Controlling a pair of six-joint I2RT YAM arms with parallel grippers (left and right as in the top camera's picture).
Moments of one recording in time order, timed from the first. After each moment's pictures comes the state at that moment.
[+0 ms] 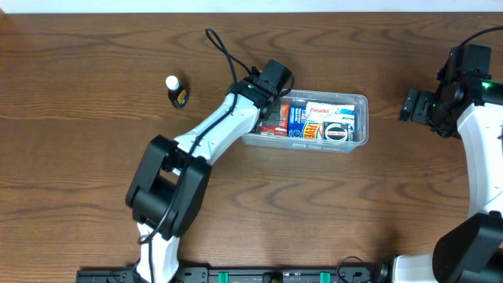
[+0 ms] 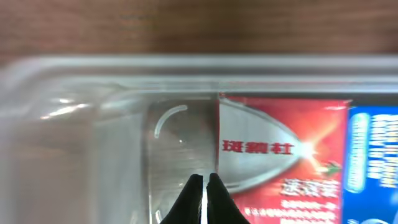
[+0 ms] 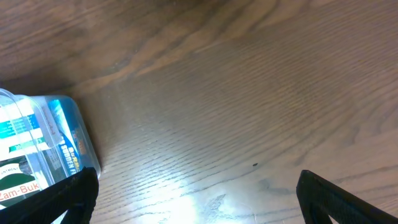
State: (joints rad) left arm -0.57 2.03 1.51 -0.69 -0.15 -0.46; right arm -0.21 1.60 1.38 -1.03 0.11 0.18
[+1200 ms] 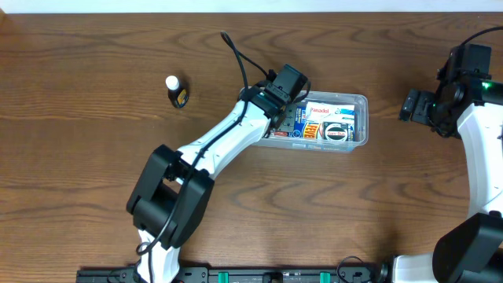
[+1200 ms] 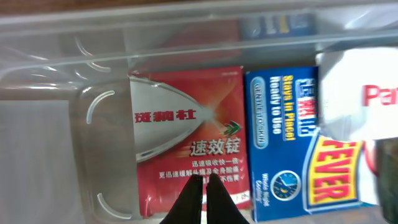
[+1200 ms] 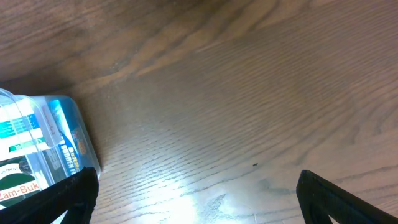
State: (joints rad) left arm -0.65 2.01 1.51 -0.68 -0.09 -0.46; right arm -0.21 1.60 1.38 -1.03 0.11 0.18
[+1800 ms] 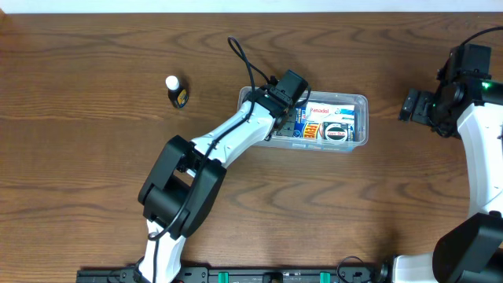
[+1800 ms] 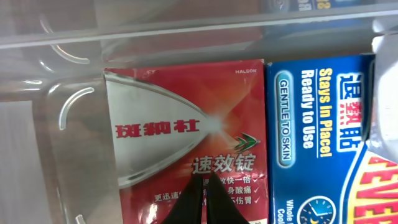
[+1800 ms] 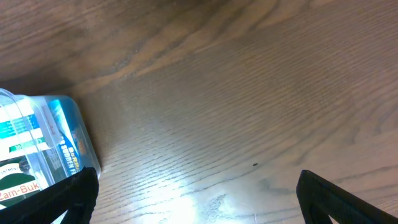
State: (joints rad) left arm -0.65 2.09 1.51 -0.65 -0.09 -0.46; right arm -0.21 1.60 1.38 -1.03 0.11 0.18
